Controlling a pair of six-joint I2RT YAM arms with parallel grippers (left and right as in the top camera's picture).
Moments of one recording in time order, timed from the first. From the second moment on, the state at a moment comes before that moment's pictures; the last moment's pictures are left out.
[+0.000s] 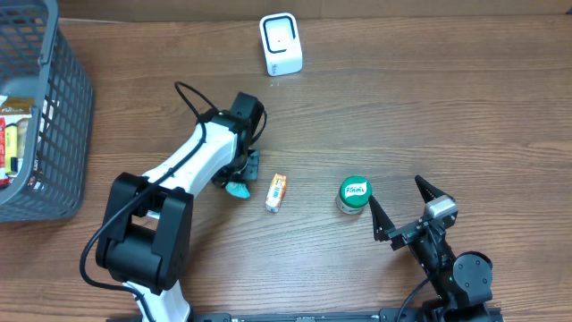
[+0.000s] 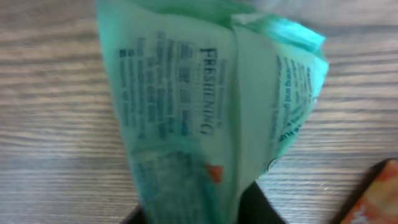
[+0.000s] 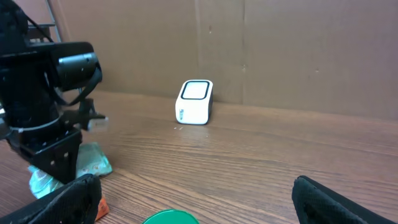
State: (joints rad) left arm -0.36 1.90 1.25 -0.90 -0.11 -0.28; right arm 0.21 0.01 0.02 -0.02 -0.21 0.07
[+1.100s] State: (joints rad) left arm -0.36 1.80 1.58 -1.06 -0.01 -0.29; right arm 0.21 0.01 0.02 -0.02 -0.21 0.07
